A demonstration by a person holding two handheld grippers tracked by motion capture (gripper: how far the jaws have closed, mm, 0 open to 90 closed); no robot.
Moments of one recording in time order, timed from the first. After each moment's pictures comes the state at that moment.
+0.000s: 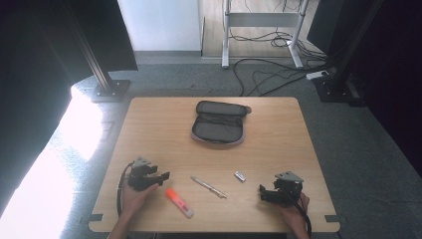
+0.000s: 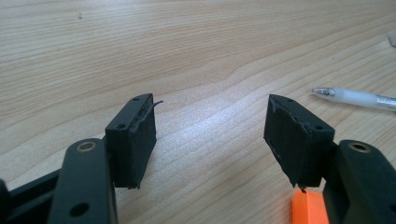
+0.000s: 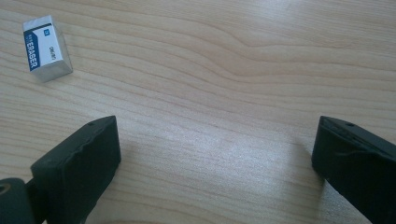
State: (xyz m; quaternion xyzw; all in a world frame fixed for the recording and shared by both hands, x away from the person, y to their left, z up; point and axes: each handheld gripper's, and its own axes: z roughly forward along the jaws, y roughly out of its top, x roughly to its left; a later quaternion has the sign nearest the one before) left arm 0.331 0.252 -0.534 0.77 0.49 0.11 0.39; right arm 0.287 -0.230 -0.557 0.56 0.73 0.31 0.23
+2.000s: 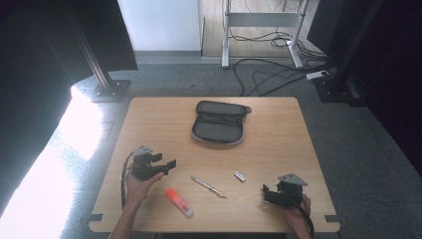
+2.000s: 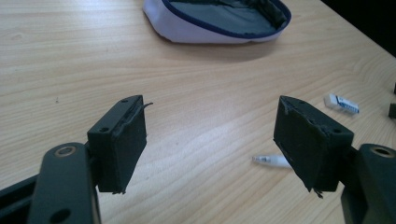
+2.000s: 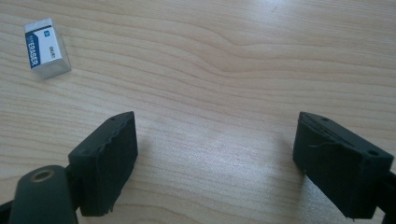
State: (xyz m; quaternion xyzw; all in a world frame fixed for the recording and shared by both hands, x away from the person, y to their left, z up) left arm 0.346 0.229 -0.485 0.75 0.47 0.11 0.45; right arm 0.278 -0.236 -0.556 0.57 0.72 0.32 0.24
